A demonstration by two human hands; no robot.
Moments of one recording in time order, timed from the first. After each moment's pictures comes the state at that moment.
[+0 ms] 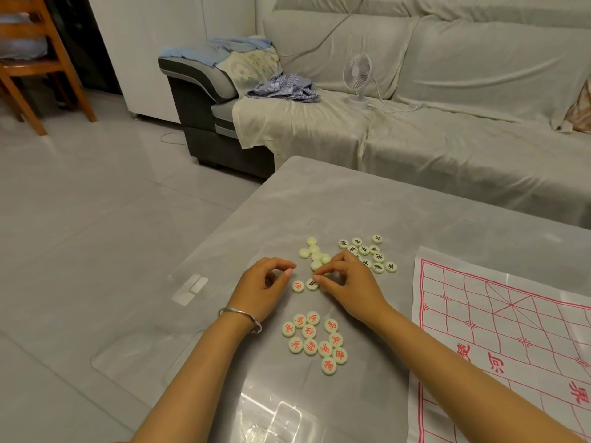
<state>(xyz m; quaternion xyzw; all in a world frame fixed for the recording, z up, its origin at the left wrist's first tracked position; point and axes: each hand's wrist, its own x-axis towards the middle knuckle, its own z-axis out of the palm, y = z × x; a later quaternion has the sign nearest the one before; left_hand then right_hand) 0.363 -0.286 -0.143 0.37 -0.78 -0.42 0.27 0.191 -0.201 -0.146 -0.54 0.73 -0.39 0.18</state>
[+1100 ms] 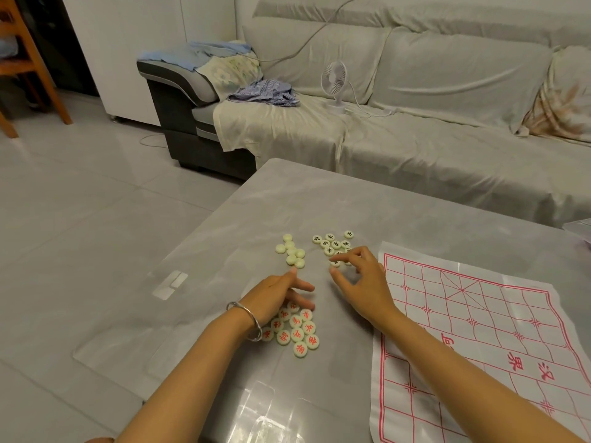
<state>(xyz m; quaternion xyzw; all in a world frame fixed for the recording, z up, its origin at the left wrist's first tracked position) 0.340 -0.238 -0.119 0.32 -0.73 -0.60 0.07 0.158 -0.151 -0.146 -0.50 0.76 -0.41 0.07</state>
